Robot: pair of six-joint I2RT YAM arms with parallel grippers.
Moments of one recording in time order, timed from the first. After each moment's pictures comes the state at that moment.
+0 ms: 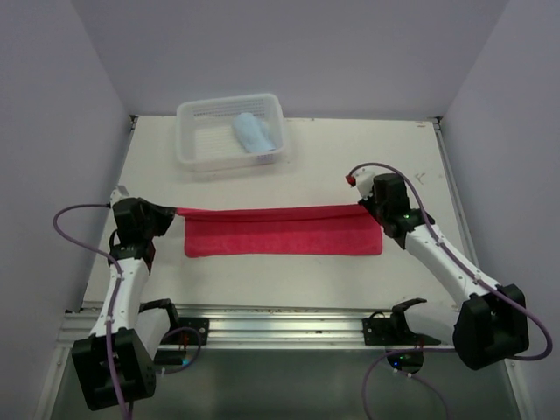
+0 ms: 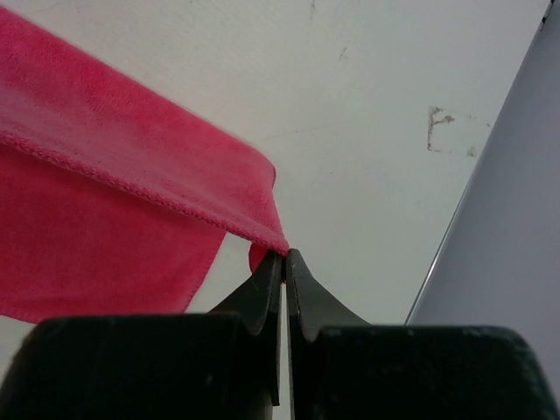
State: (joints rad) left arm 0.23 0.91 0.48 -0.11 0.15 -0.88; right arm 0.31 1.17 0.78 -0.36 0.29 -0.51
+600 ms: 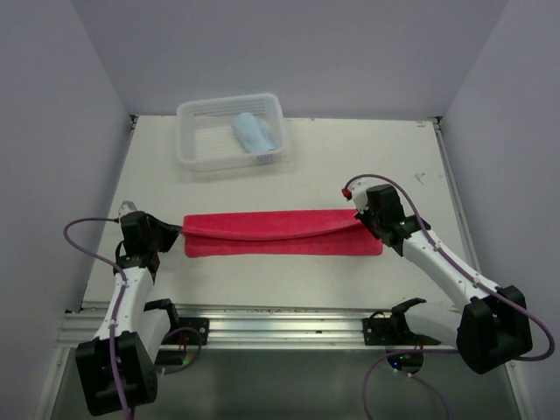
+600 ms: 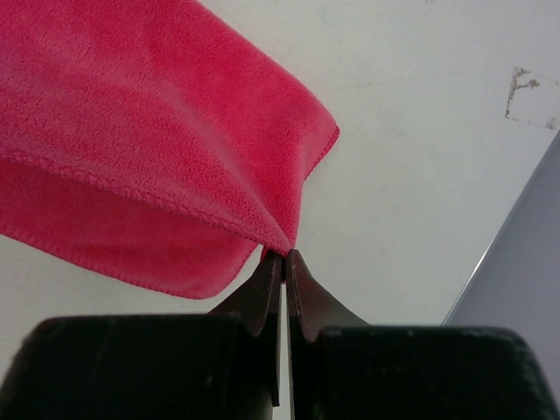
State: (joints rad) left arm 0.23 0.86 0.36 -0.15 0.14 -0.85; right arm 0.35 1.14 0.72 -0.44 0.25 -0.42
